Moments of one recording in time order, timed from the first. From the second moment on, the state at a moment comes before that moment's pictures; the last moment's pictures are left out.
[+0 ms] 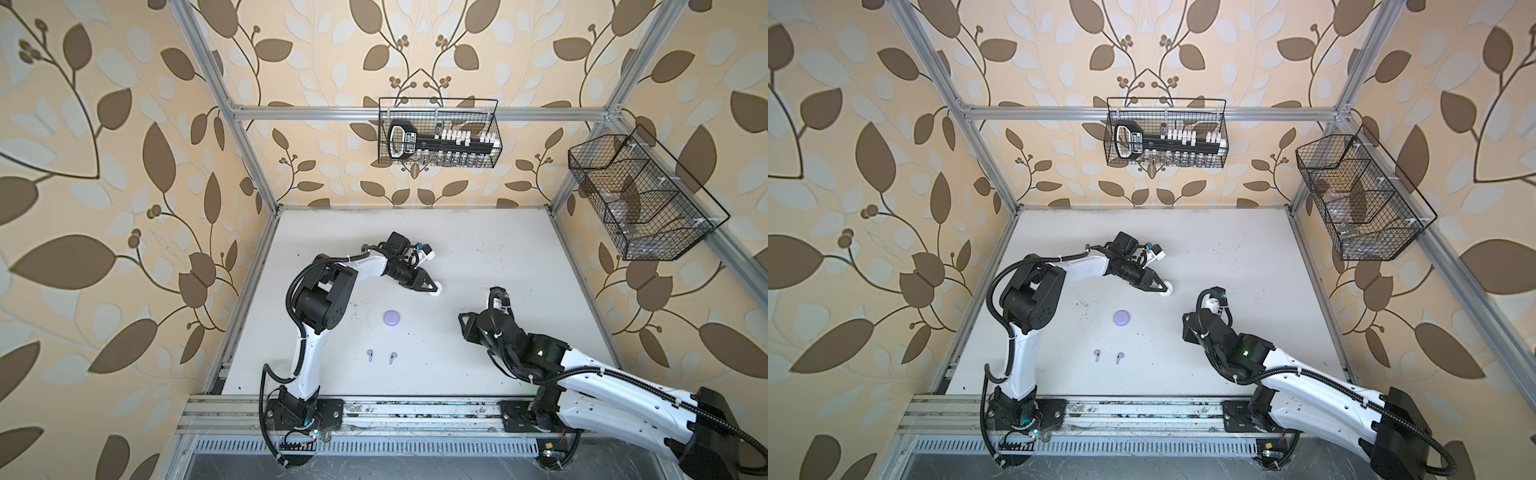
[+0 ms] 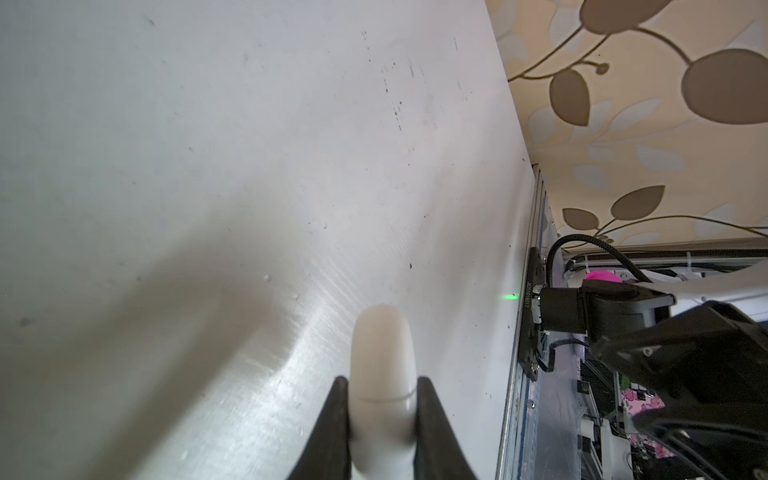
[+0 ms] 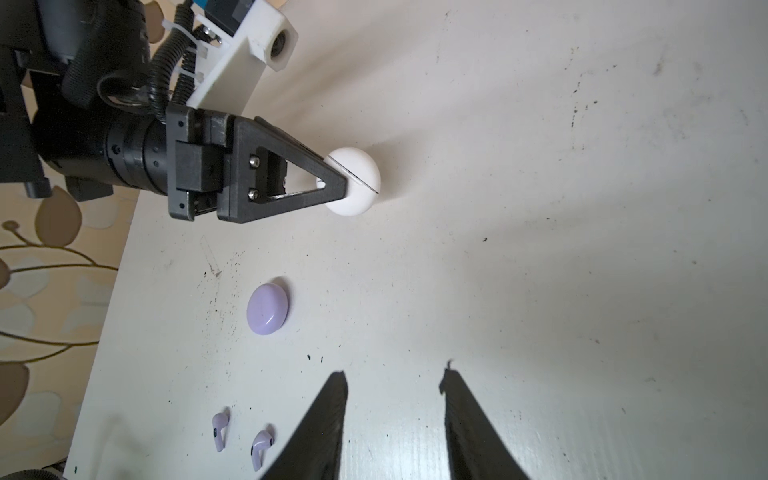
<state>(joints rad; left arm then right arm) -0.50 2.14 1.45 -0.37 0.93 -0.12 0.90 0.88 0.50 -0.36 0.42 1.00</state>
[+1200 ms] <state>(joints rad) -0.51 2.22 1.52 -0.44 0.86 -0.16 0.95 0.89 0.49 -0.35 0.46 1.04</state>
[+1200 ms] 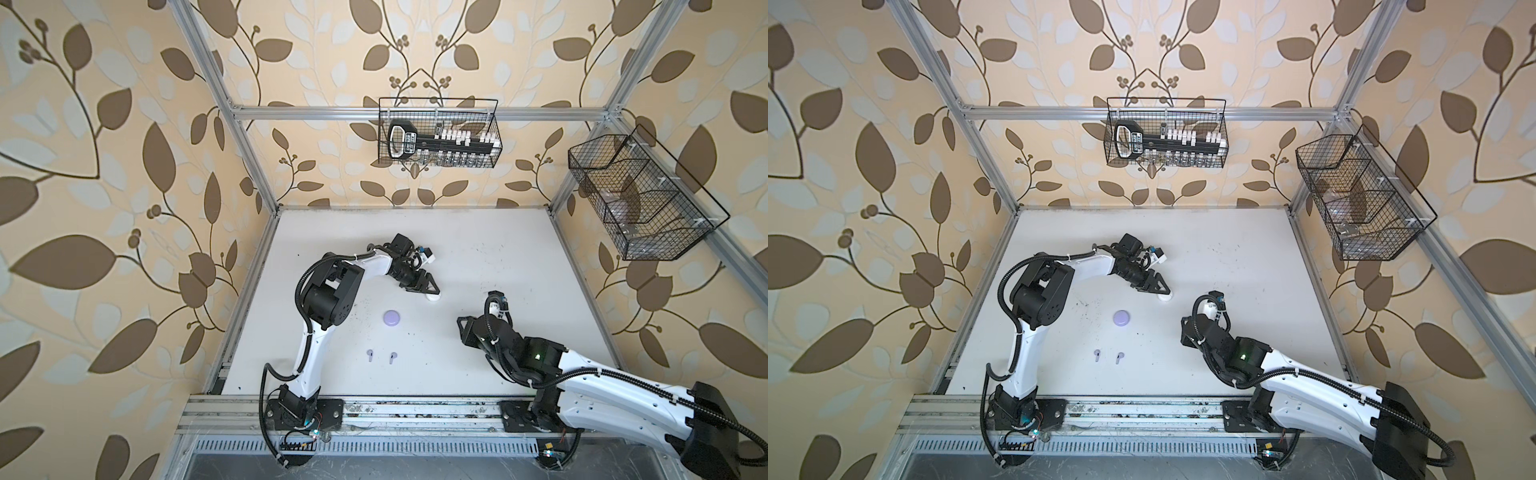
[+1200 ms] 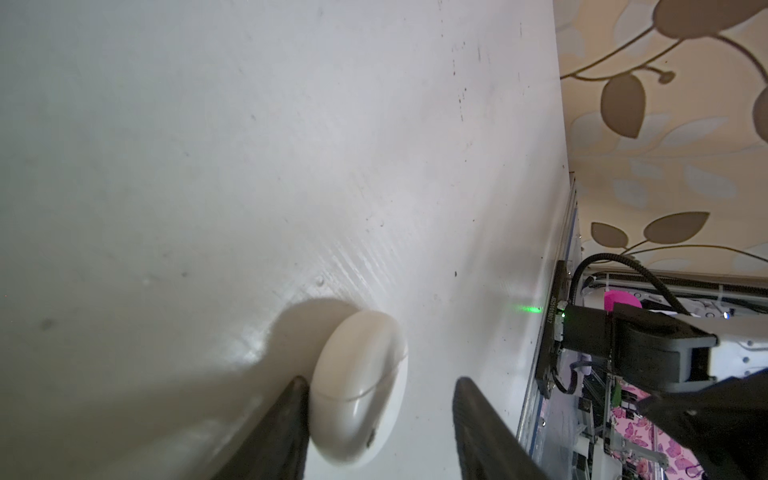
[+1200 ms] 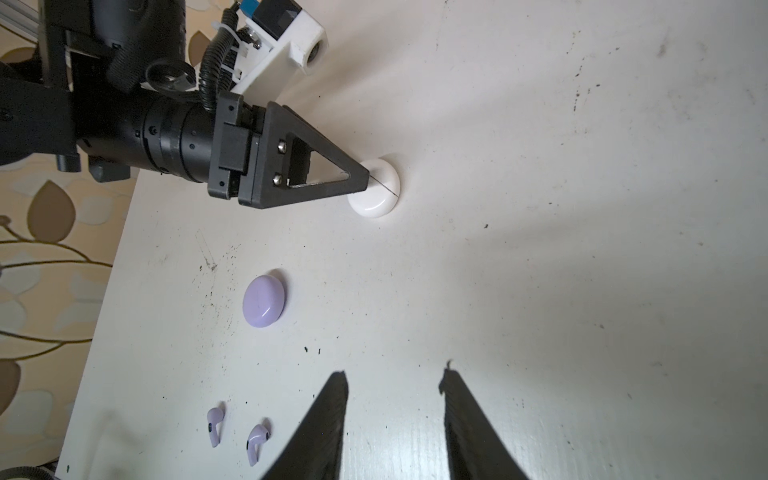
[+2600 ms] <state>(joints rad) -0.37 1.71 0.82 0.20 0.55 0.05 1.07 1.59 1.10 -0.43 0.45 0.78</state>
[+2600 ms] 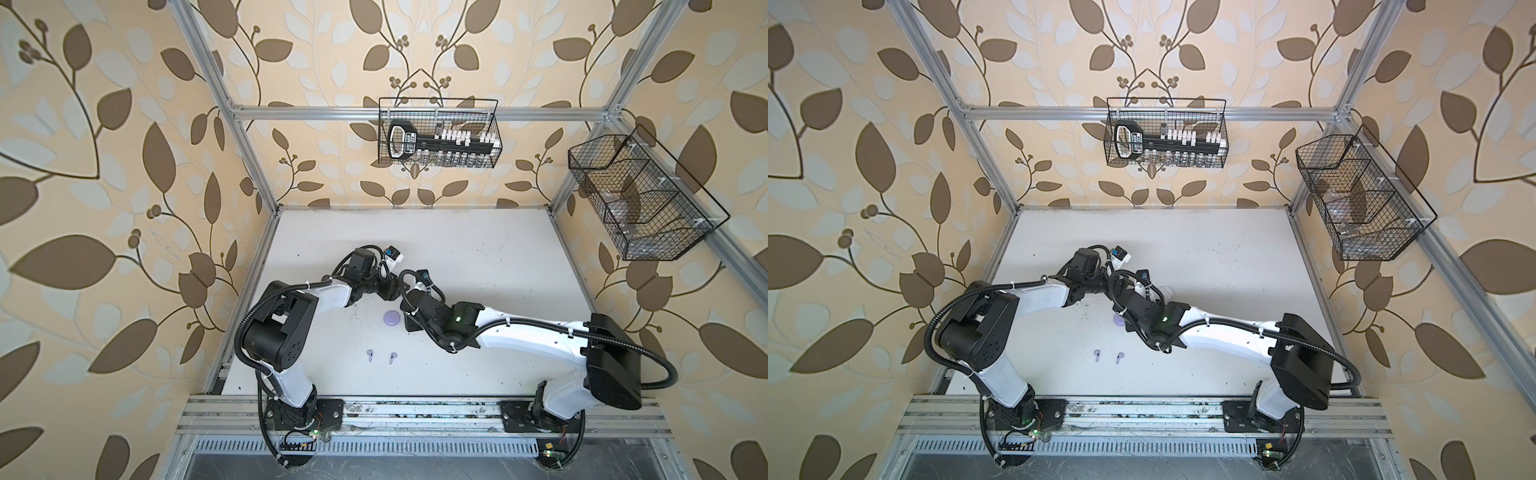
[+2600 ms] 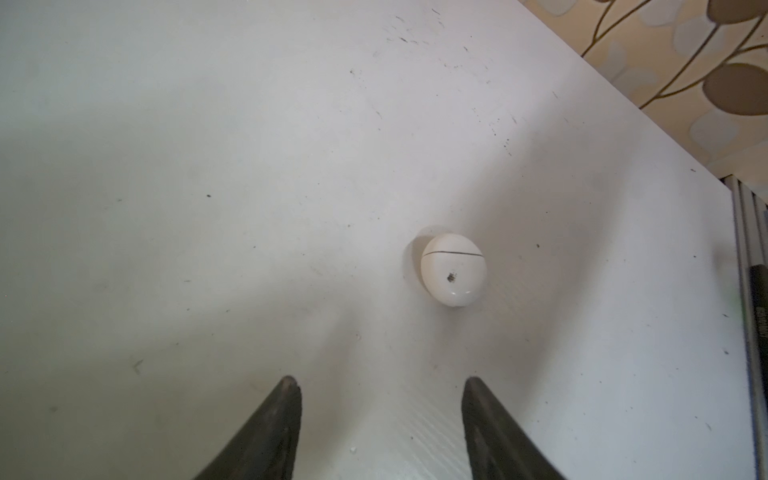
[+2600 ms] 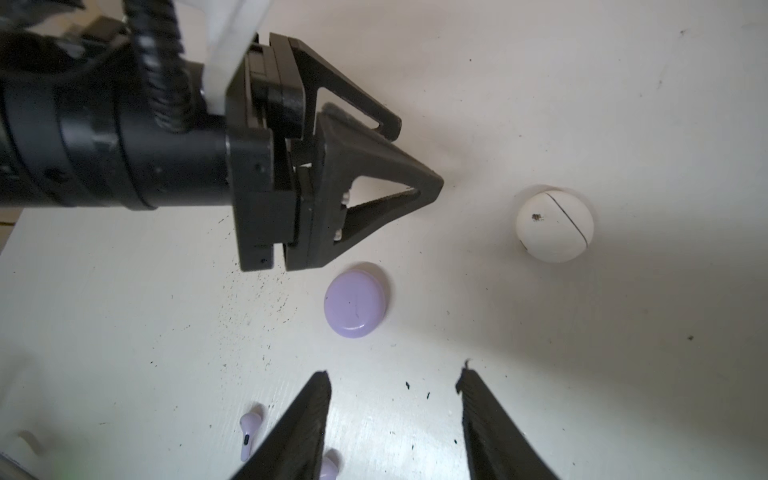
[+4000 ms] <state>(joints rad) -0.25 1.73 0.72 0.53 0.57 -0.06 1.09 2.08 1.45 -0.60 0.43 0.79</state>
